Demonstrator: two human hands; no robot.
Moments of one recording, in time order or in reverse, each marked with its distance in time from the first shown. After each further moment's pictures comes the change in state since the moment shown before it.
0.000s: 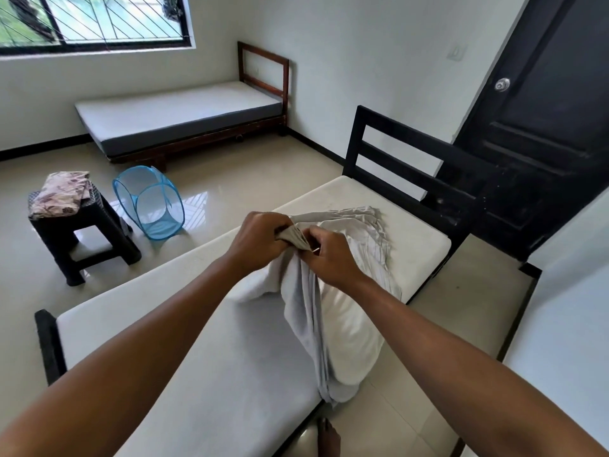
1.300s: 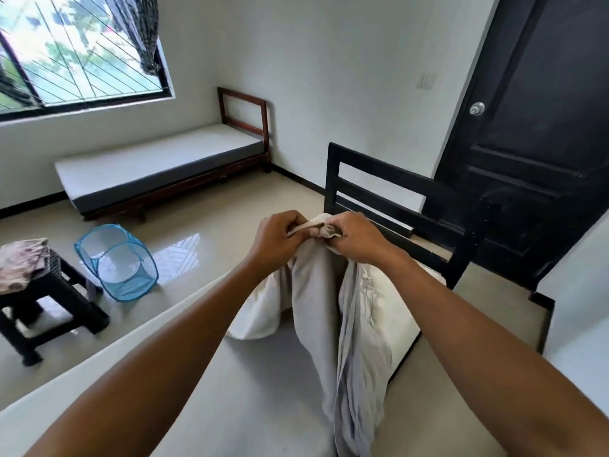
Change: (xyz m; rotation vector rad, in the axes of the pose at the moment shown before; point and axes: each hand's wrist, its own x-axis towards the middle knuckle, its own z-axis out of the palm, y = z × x) left_hand 0.255 0.047 0.134 -0.179 0.061 -0.085; right_hand 0.180 0.140 -0.215 -0.322 -0.165 0.046
